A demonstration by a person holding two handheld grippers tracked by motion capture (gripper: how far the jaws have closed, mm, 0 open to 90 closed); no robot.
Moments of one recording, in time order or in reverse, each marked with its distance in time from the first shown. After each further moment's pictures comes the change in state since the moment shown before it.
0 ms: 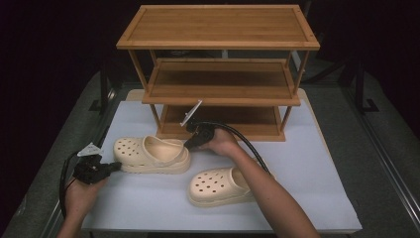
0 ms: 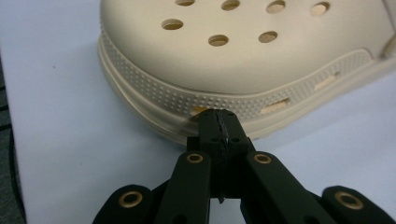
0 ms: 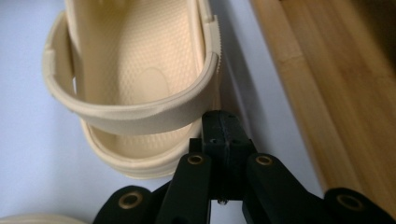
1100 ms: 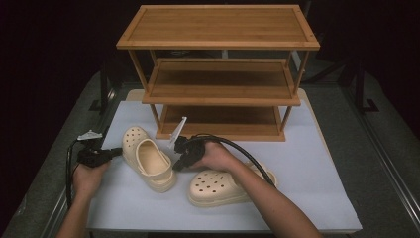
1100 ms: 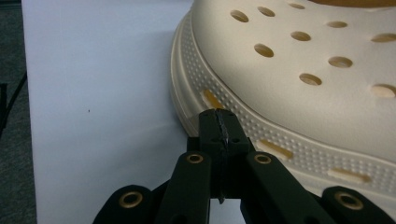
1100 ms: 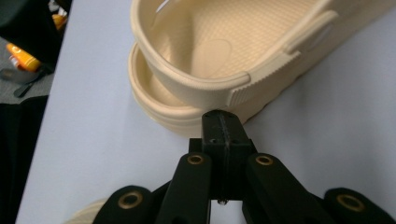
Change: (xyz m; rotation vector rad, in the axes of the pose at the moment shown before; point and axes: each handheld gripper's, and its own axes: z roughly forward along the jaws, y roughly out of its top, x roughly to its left) left arm 0.036 0.020 0.030 -0.078 -0.004 -0.120; right arm 0.061 0.008 0.012 0.053 0.193 -0.216
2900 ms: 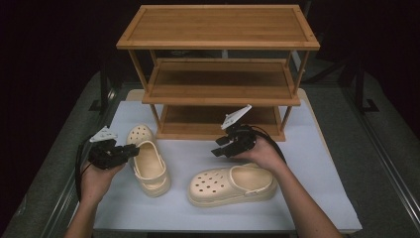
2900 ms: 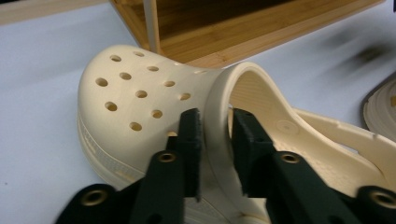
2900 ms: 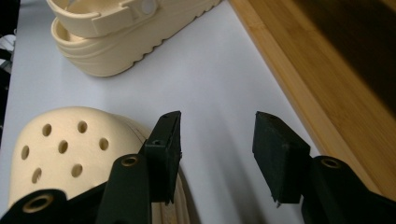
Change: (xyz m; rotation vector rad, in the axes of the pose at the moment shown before) left arm -0.082 0.027 -0.029 -0.043 -0.071 0.210; right arm 0.000 -0.105 -0.100 -0.234 -0.283 0.259
